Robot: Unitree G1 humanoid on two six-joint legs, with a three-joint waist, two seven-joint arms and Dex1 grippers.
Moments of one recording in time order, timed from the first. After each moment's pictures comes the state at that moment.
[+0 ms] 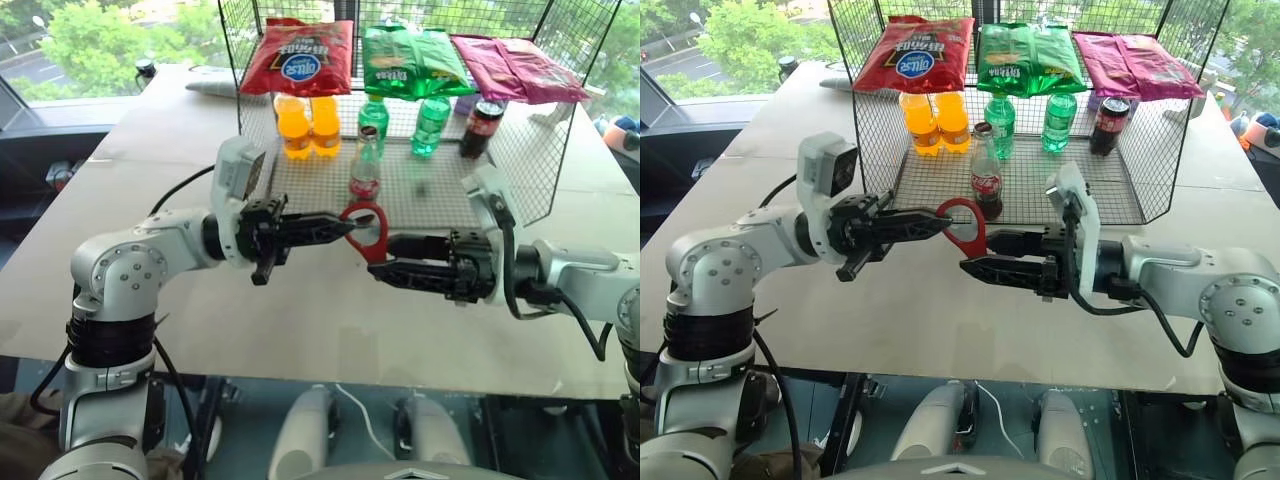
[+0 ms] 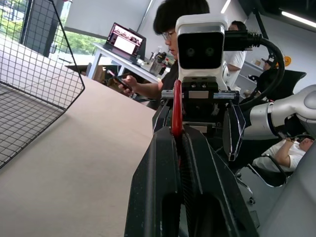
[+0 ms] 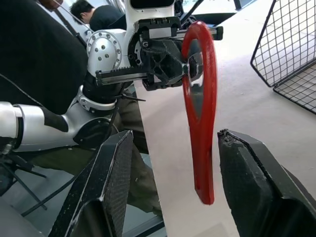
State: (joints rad) left arm -0.56 0.67 0.14 -0.26 -1.10 1.02 -1.03; right arm -0.52 -0.74 0.01 -0.55 1.60 1.01 0.27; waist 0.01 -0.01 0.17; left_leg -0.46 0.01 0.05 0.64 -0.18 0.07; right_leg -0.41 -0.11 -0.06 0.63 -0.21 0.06
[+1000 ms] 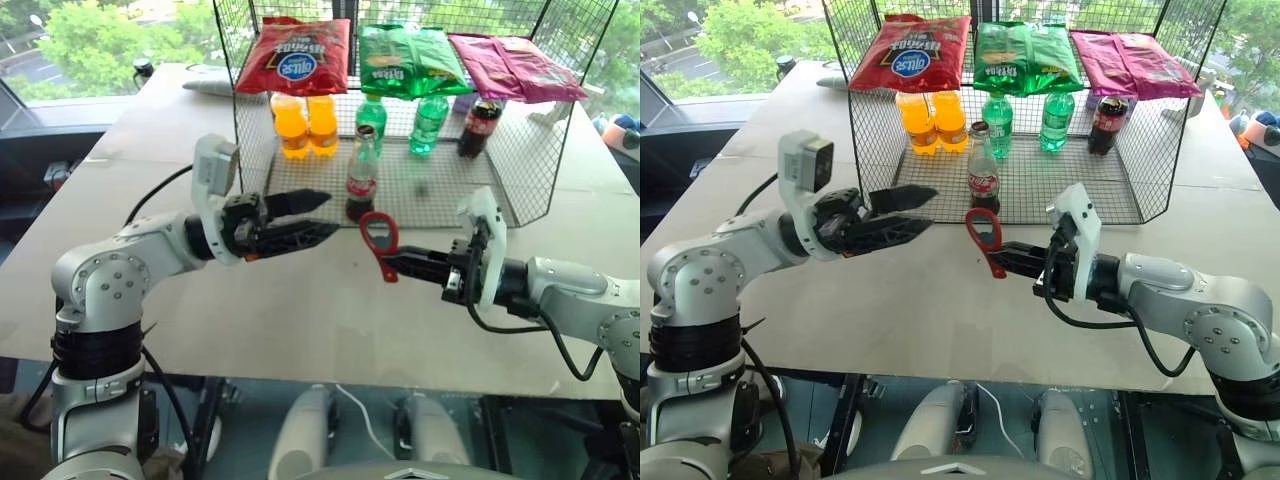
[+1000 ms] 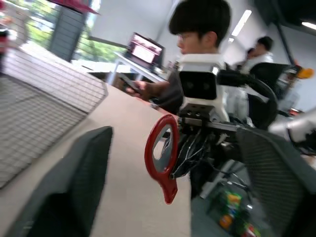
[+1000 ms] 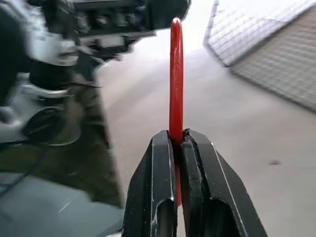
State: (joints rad) left arm -0.50 0.67 0.24 -0.27 -1.09 0.98 -0.88; right arm -0.37 -0.72 0.02 -0.64 1.27 0.93 0.24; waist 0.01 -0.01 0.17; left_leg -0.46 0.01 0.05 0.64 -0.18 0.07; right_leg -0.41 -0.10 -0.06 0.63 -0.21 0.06
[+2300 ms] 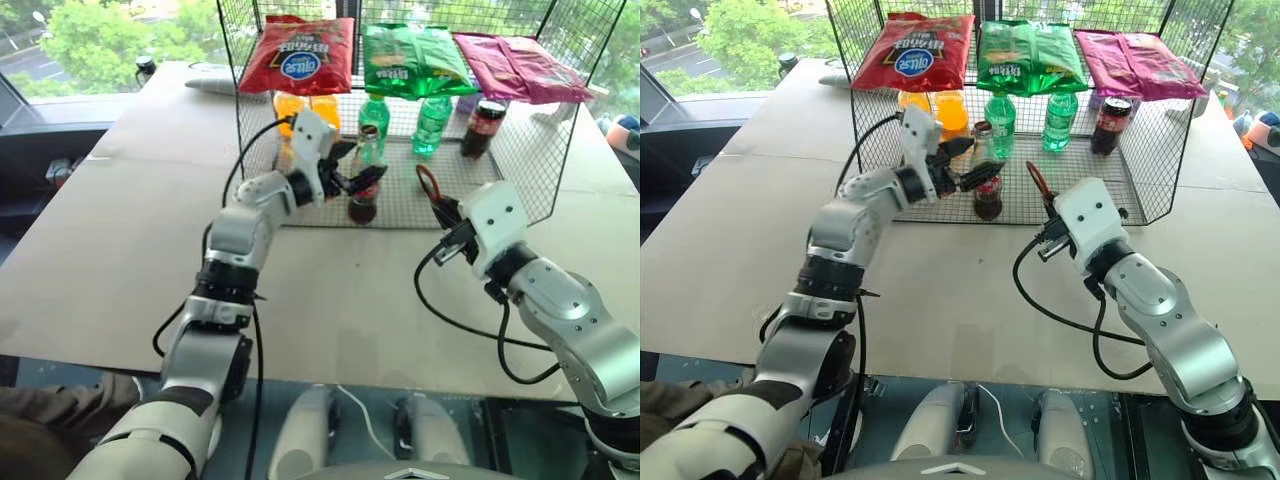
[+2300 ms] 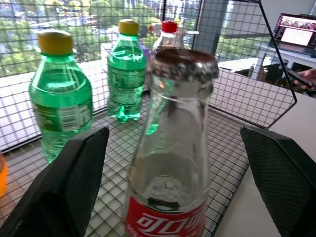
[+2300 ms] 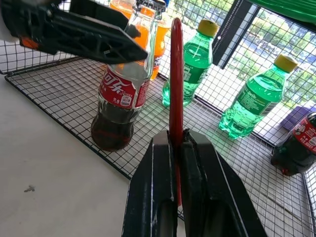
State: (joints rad) left arm -0.87 0.29 -0.07 0.36 -0.33 0.36 -0.73; right arm -0.28 -0.55 0.14 -0.76 0.28 0.76 0.13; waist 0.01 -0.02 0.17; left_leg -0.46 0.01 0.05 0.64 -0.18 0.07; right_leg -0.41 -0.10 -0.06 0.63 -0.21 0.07
